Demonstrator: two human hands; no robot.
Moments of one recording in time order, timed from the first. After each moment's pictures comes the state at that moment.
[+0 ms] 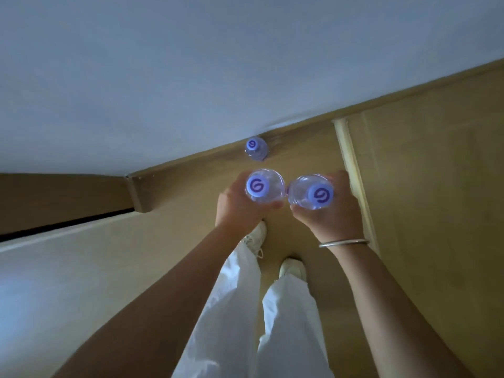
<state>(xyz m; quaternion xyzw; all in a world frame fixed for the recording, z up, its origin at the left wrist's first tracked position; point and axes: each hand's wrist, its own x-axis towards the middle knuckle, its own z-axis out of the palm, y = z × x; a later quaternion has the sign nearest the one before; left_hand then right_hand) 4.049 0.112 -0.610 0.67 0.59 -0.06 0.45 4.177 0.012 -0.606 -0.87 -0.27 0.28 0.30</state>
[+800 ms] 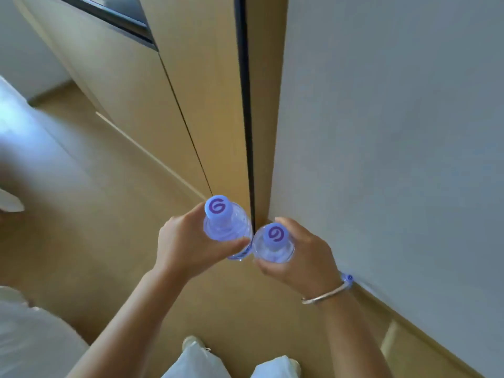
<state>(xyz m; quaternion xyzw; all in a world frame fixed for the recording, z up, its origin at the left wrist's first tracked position) 3.711 -0.043 -0.112 0.50 0.81 0.26 0.18 3.893 0.012 -0.148 -0.48 -0.78 0.32 0.23</state>
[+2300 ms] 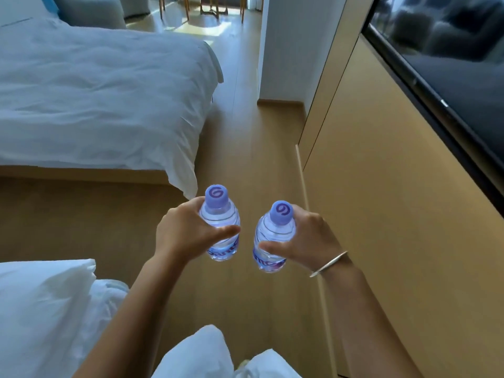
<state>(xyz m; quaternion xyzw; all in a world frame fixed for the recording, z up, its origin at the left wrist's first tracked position) 2.998 -0.050 -0.104 0.08 0.93 0.36 0.04 3.065 0.154 -0.097 -0.09 -0.93 0.35 0.00</state>
